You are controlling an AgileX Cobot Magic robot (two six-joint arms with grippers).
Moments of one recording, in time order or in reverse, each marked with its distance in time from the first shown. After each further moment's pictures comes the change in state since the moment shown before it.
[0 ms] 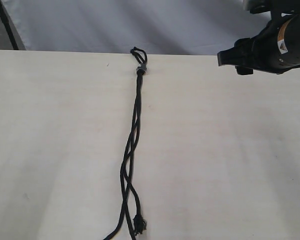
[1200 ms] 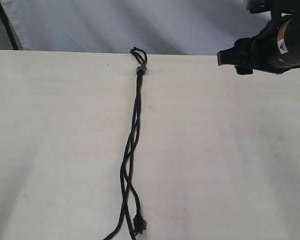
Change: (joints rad) left arm 0.999 -0.594 0.281 -0.010 -0.871 0.054; right arm 0.000 0.000 0.000 0.002 -0.002 0.004
